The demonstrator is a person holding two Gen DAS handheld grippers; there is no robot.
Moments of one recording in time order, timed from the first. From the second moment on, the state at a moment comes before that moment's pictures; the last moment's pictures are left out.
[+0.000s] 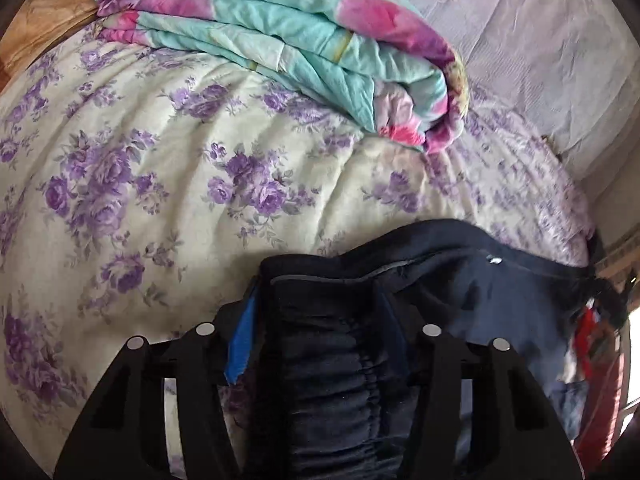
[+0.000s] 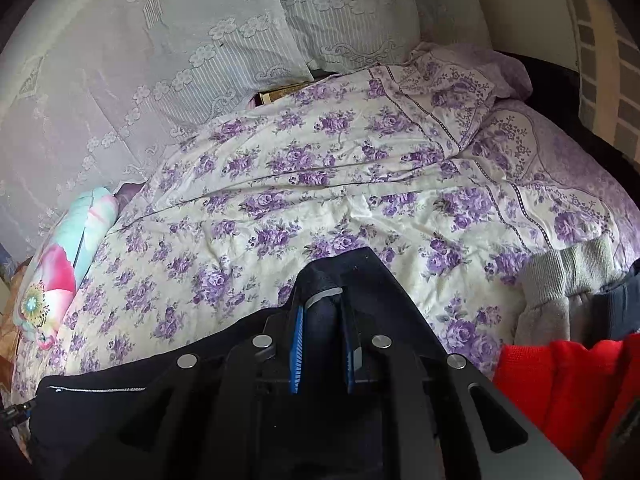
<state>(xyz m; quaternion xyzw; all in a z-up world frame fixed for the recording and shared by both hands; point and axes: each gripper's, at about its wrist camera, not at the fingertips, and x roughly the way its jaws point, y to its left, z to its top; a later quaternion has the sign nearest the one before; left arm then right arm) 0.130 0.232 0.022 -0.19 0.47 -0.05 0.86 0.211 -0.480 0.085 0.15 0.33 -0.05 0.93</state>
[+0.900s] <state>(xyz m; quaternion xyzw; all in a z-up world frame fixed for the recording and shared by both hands) 0.073 0.212 0.055 -0.20 0.38 -0.06 0.90 0.185 -0.404 0.037 0.07 0.42 0.03 0.91</state>
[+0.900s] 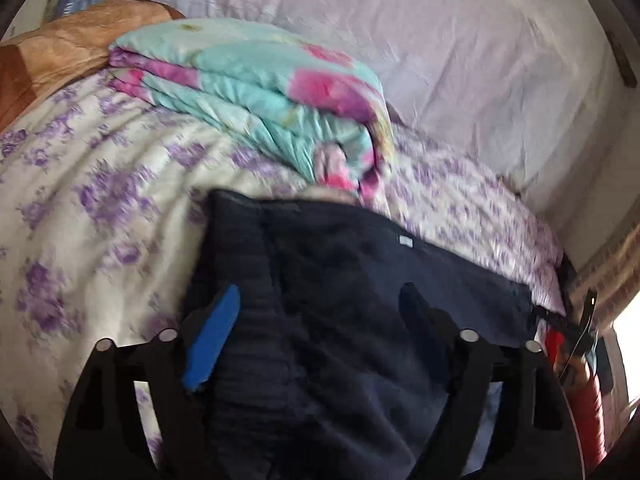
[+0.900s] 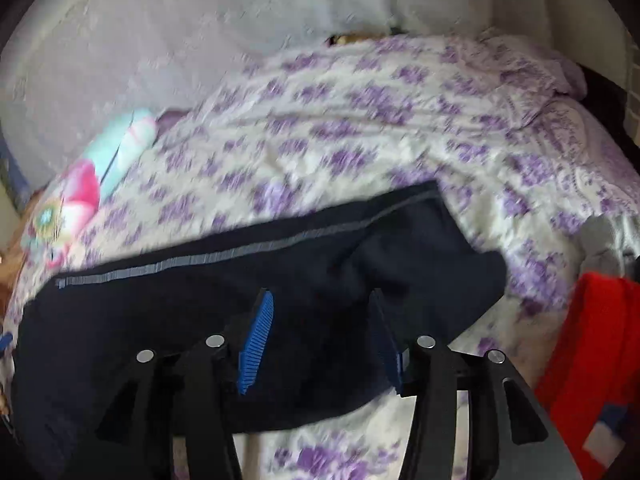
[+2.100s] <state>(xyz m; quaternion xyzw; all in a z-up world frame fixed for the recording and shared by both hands) 0.101 0.267 0.046 -0.30 0.36 -0.02 0.88 0.235 -0.193 0.073 -0.07 0.40 0.27 0.87</state>
